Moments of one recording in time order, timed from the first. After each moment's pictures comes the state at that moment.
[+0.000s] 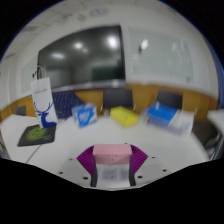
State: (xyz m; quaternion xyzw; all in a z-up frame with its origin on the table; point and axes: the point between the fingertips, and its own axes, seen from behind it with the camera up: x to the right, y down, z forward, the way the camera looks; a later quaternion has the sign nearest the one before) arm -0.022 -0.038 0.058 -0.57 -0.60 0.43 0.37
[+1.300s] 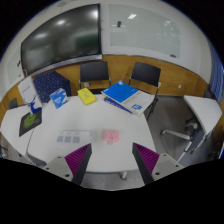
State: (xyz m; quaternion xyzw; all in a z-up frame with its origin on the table) arm 0.122 0.154 0.137 -0.67 -0.64 0.26 0.28
